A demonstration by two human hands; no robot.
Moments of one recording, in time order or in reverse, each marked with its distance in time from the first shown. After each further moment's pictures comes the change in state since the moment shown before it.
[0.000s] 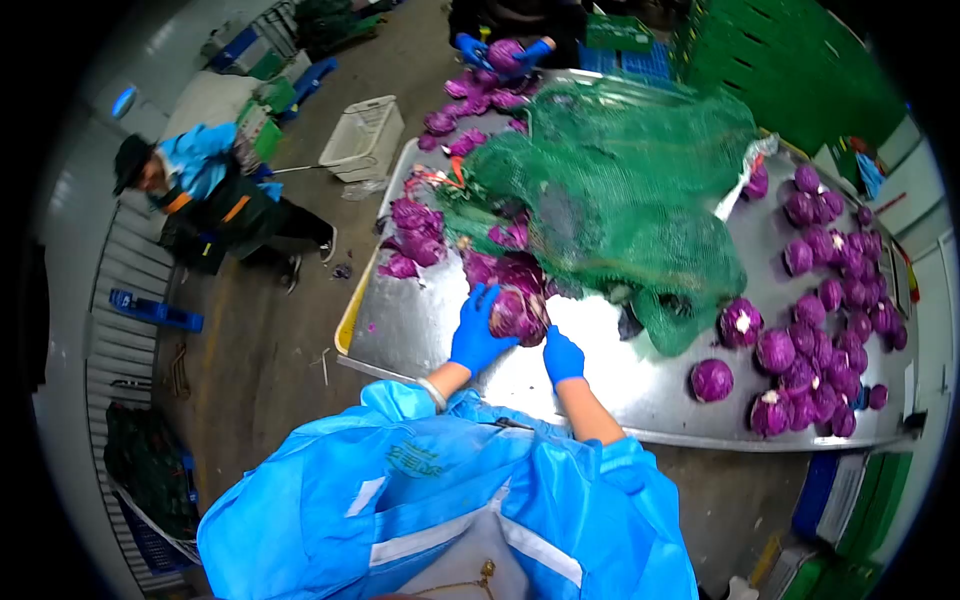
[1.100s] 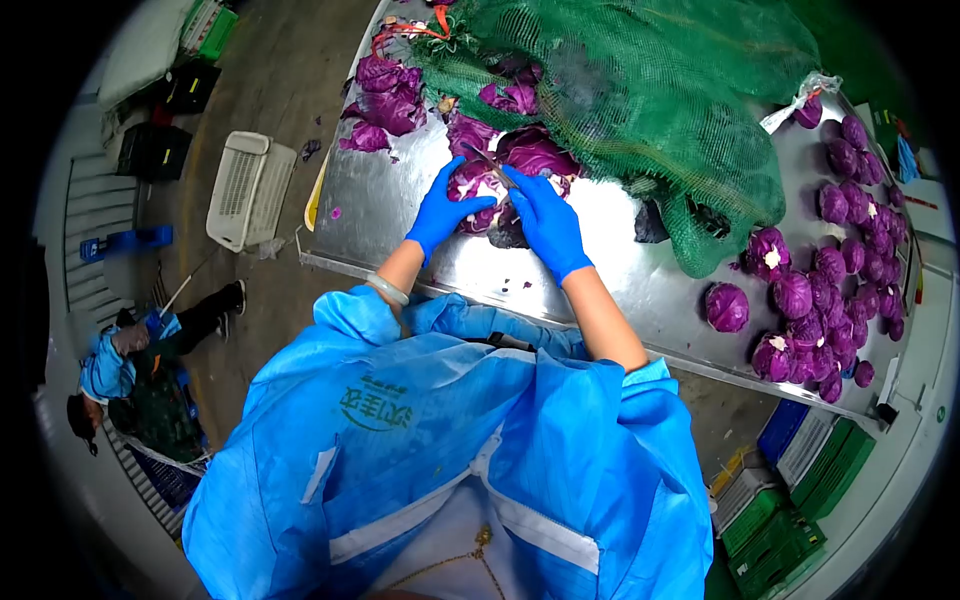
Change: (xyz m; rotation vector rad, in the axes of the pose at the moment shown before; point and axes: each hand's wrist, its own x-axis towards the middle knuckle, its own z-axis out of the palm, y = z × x) left_hand 0.030 -0.060 0.004 -0.614 -0.110 -0.407; right_hand 0.025 -0.076 -0.073 0.406 0.085 -0.341
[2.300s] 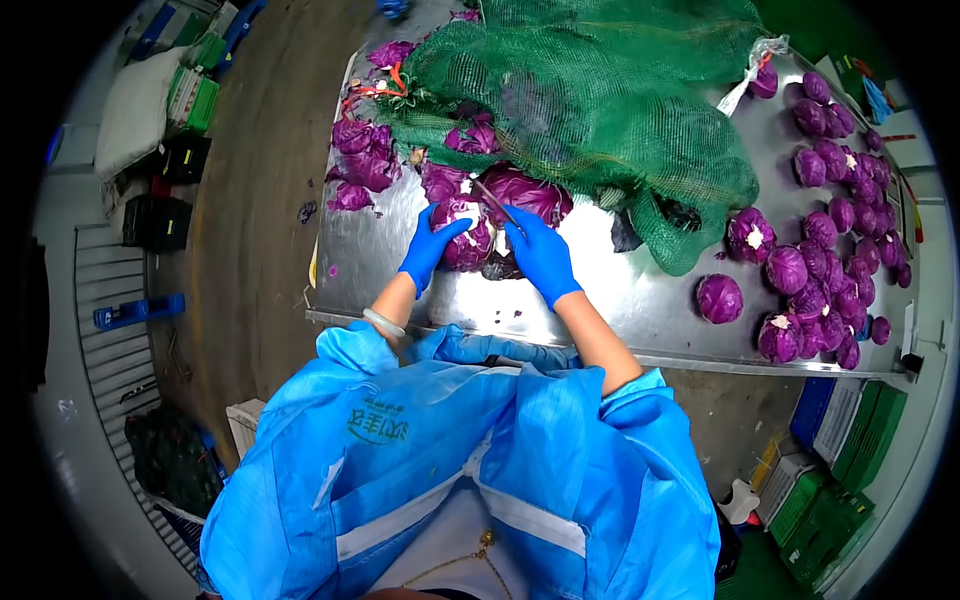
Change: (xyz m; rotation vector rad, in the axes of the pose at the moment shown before) left_hand 0.008 0.022 0.013 -0.171 0.014 -0.216; right_hand -0.013 0.023 -0.010 0.086 0.167 0.153
